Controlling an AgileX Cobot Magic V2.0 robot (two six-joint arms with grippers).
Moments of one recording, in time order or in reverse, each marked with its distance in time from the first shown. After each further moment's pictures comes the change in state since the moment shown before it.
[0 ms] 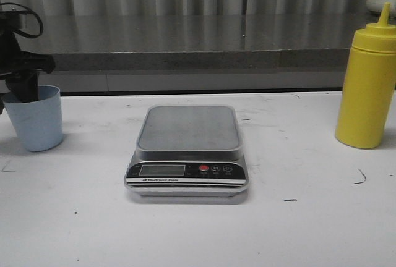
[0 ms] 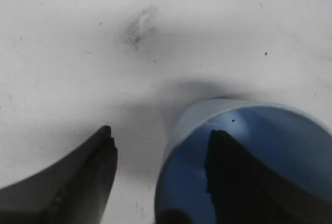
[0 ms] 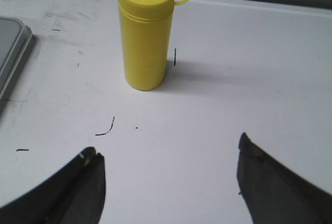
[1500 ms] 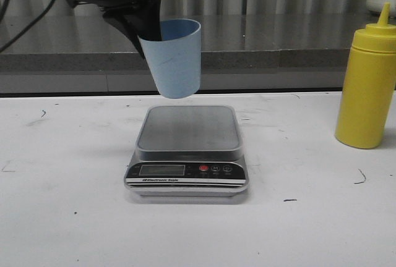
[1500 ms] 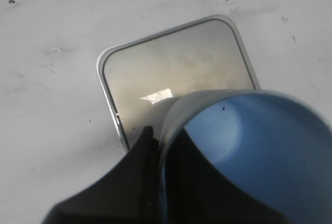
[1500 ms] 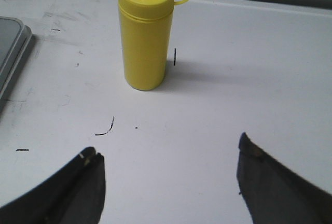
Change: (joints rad) left arm -0.471 -0.098 -0.198 0.005 0.098 -0.134; right arm 0.000 0.000 0.000 0.000 0.000 0.000
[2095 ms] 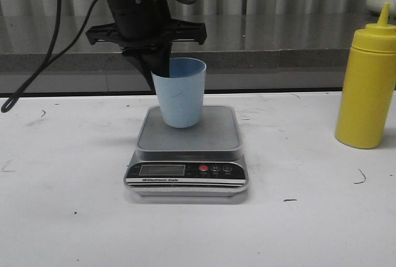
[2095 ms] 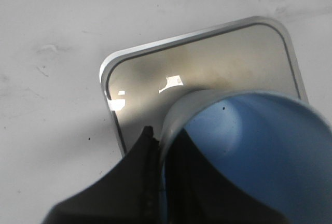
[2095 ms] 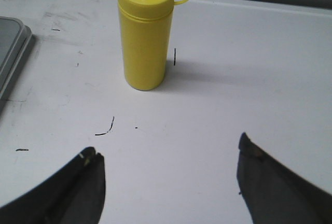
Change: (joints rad) left arm 0.000 0.185 -0.122 0.049 0.044 -0.067; right arm 0.000 0.000 0.000 0.000 0.000 0.000
